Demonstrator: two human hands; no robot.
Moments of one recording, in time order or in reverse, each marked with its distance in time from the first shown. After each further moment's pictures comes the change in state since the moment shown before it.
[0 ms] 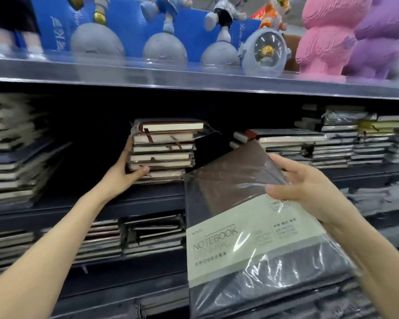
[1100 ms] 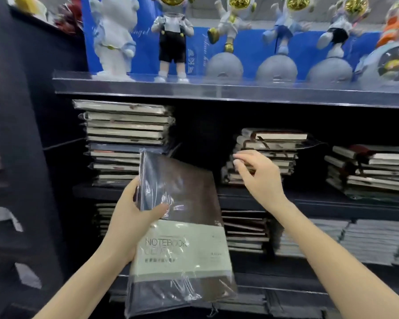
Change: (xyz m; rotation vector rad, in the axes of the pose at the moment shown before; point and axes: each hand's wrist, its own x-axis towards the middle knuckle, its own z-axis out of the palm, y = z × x) left_hand -0.213 0.042 -0.143 -0.389 0.353 -0.356; right_hand 0.073 -0.027 0.236 -0.397 0.175 -0.780
